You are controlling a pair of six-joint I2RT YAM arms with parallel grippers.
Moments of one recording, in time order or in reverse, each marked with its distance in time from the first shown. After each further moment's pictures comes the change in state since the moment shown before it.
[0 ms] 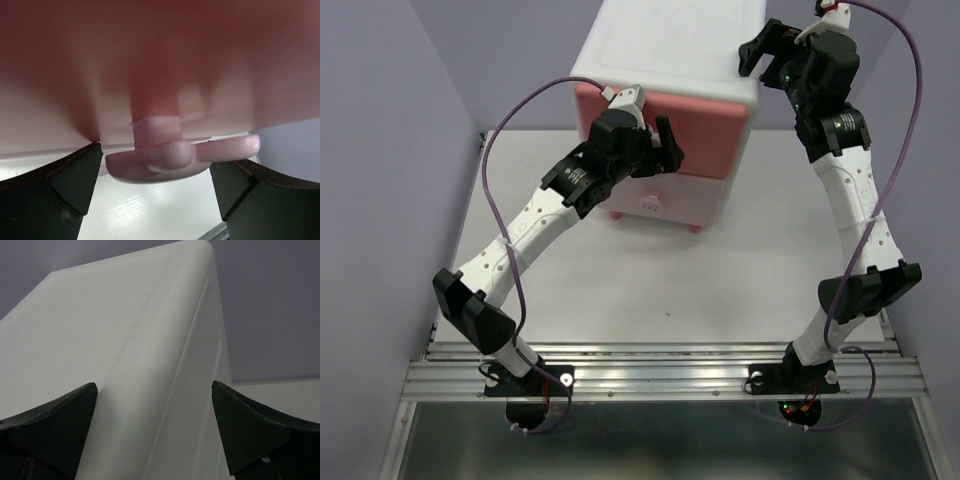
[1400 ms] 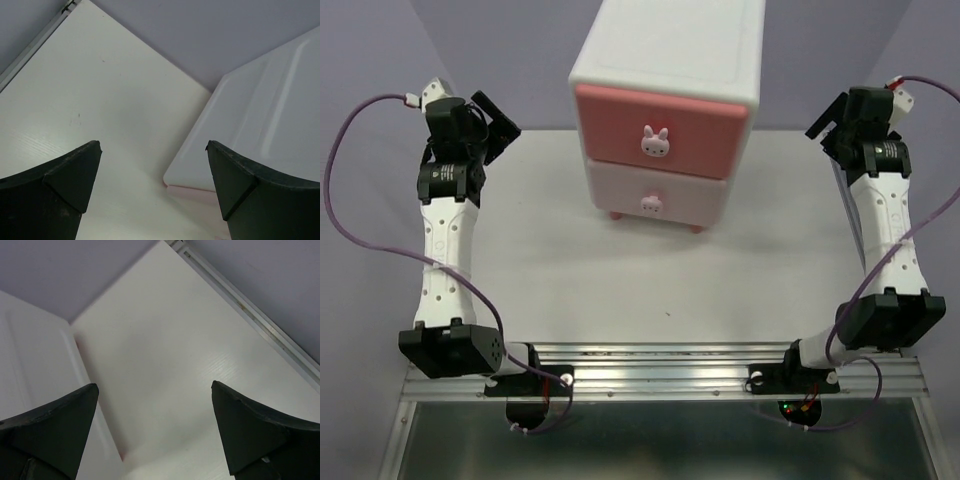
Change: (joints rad) left arm 0.768 -0.181 -0.044 -0.145 0.026 -0.026; right arm -0.281 -0.174 -0.307 -0.396 0.318 0.239
